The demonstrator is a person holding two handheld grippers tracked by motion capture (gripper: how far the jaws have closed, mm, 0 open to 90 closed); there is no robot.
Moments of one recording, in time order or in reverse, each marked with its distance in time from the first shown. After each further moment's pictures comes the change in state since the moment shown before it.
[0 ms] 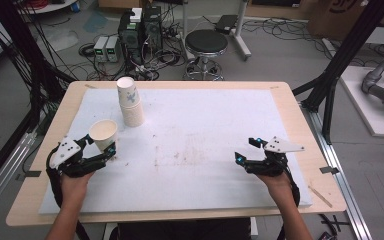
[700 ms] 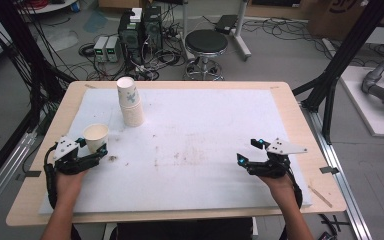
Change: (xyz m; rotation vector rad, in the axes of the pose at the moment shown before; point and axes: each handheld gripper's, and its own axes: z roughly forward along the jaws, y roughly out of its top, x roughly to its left) left arm 0.033 -0.029 0.007 0.193 0.116 -0.039; right arm 0.000 -0.002 -0.007 0.002 -0.005 0.000
